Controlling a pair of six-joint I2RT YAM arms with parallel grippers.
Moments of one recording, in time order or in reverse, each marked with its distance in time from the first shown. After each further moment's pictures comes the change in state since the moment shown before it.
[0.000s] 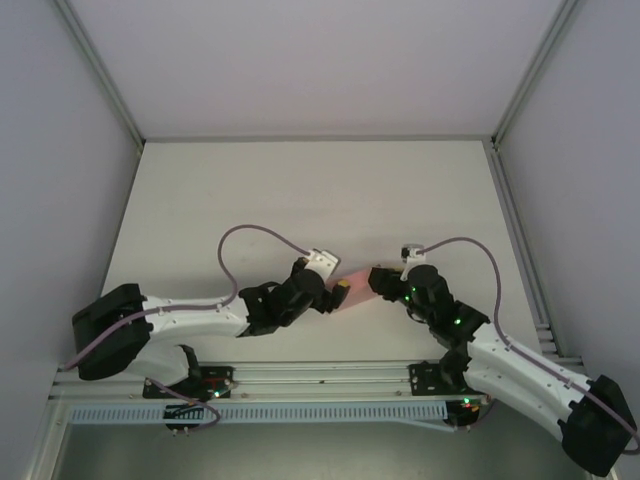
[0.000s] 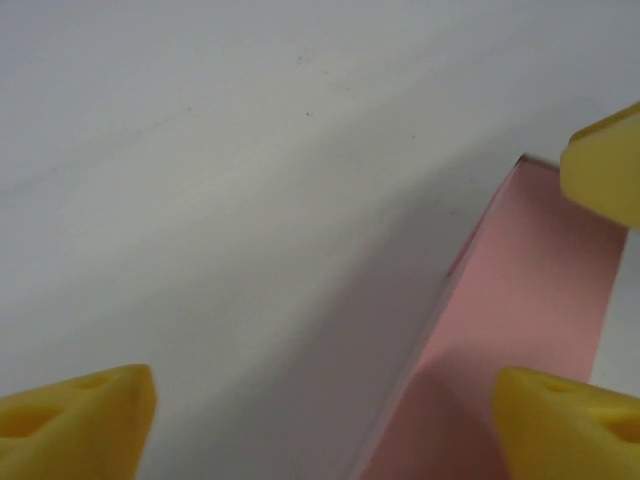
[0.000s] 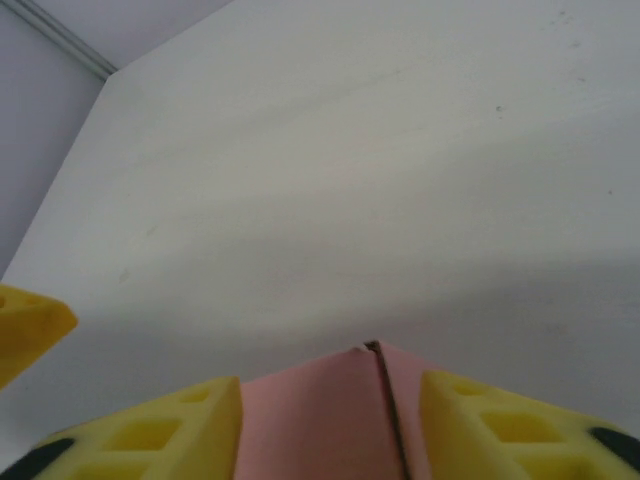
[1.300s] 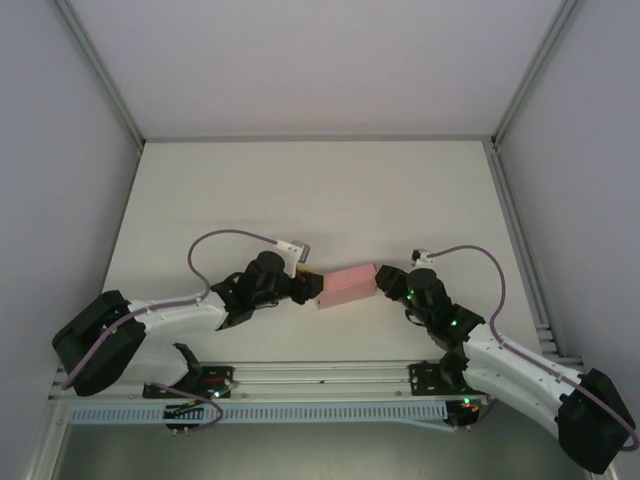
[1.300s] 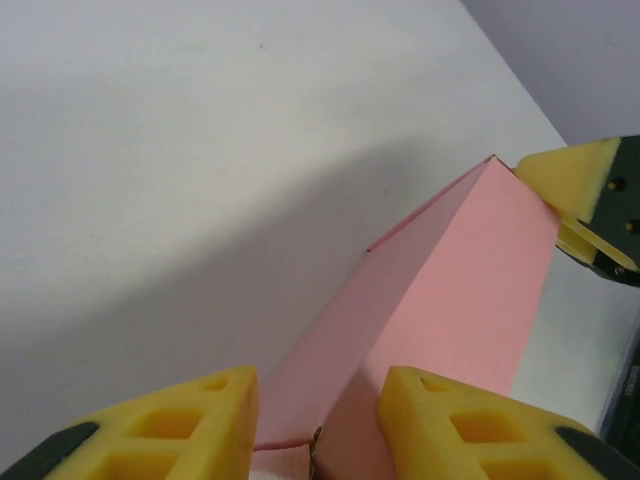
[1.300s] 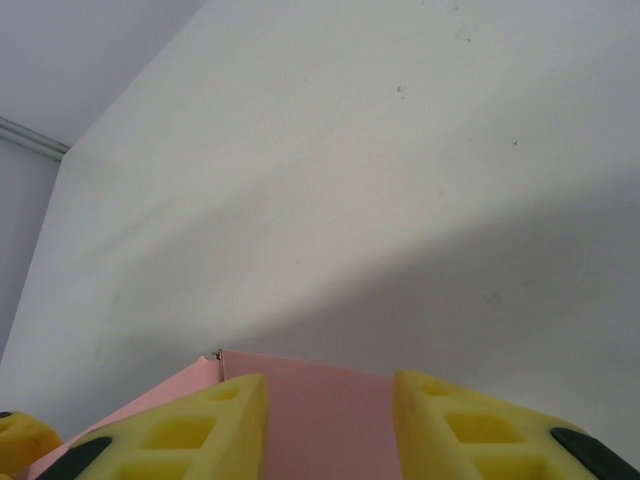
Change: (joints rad) left arm 0.258 -0.074 -0.277 0.319 0.525 -0.221; right arm -0.016 0.035 -0.120 0.129 0.080 0.205
